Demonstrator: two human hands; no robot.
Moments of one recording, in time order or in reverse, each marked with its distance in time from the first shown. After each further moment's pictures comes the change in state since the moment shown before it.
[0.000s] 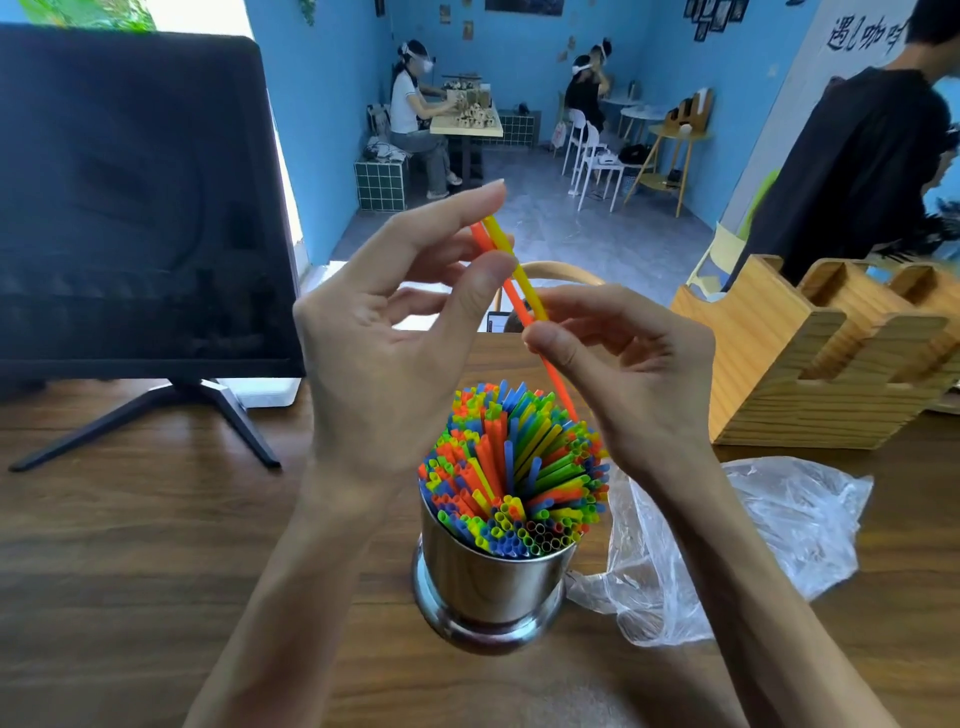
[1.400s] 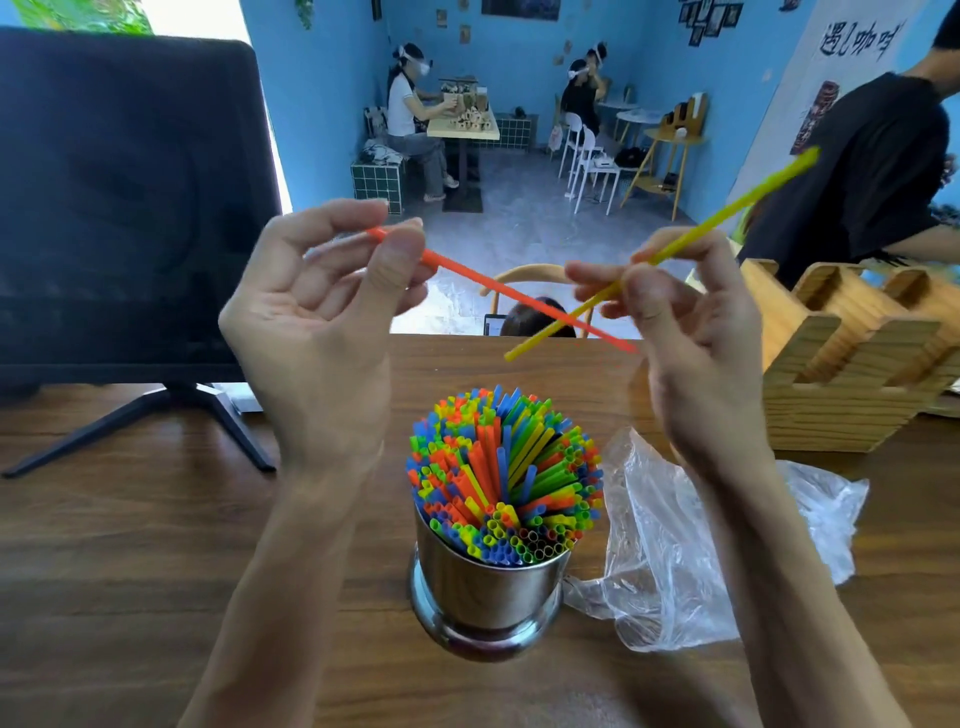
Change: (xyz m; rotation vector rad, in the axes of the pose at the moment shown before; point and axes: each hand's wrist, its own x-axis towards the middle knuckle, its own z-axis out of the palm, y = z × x) left_hand 0.008 -0.009 -0.008 -0.275 0.286 -0.195; right_hand 0.015 -0.004 -0.022 0.223 0.032 0.089
